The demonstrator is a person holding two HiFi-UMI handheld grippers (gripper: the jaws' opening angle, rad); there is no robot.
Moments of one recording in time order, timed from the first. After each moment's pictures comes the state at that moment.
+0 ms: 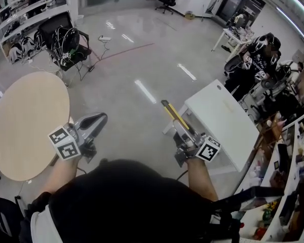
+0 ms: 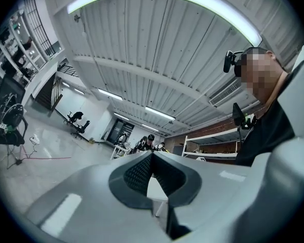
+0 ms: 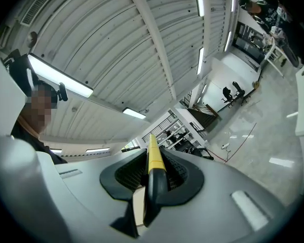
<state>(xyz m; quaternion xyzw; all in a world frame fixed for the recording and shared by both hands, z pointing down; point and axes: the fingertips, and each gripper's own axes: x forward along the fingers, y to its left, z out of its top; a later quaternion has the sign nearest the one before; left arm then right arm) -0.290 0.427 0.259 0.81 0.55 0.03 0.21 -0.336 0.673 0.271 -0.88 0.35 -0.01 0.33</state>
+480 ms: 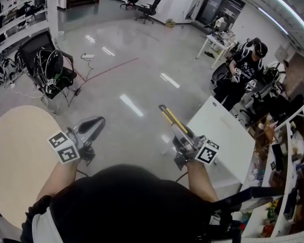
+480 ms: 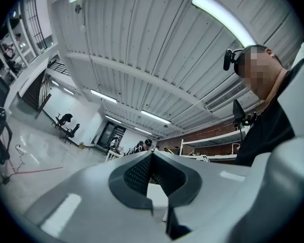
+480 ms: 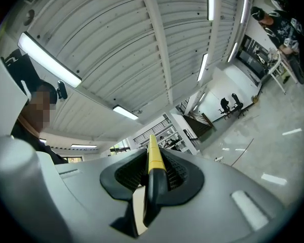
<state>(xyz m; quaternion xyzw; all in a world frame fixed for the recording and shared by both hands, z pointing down) -0.063 0.394 0.248 0.77 0.60 0.01 0.21 -0.143 0.636 0.246 -0.91 0.31 0.00 0.29</state>
